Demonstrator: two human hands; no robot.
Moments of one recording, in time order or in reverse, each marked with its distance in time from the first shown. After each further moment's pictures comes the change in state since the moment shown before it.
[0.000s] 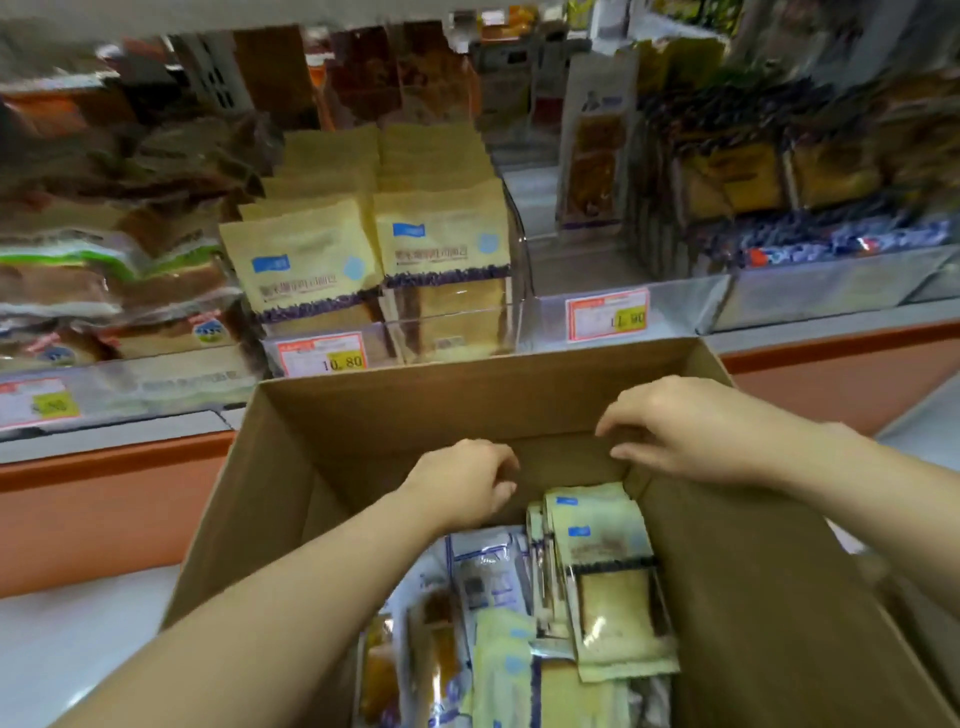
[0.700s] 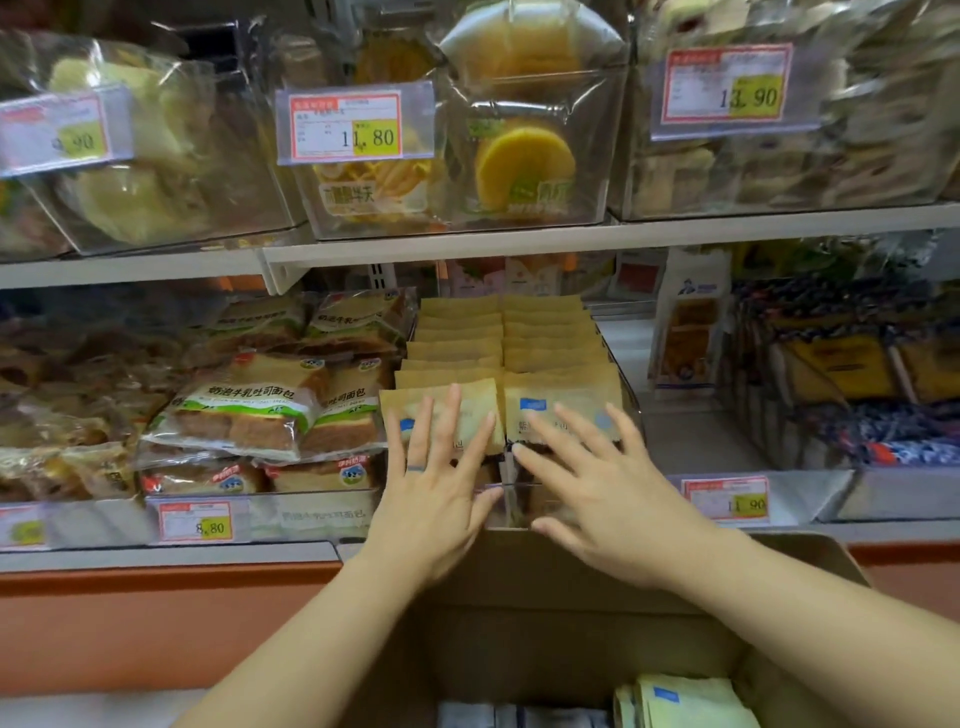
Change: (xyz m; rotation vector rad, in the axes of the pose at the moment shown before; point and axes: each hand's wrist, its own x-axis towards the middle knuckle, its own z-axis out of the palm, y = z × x) left_hand -0.024 -0.097 -0.102 0.452 0.716 -0.113; right_hand 0.116 -0.078 -0.056 -0.278 0.391 -0.066
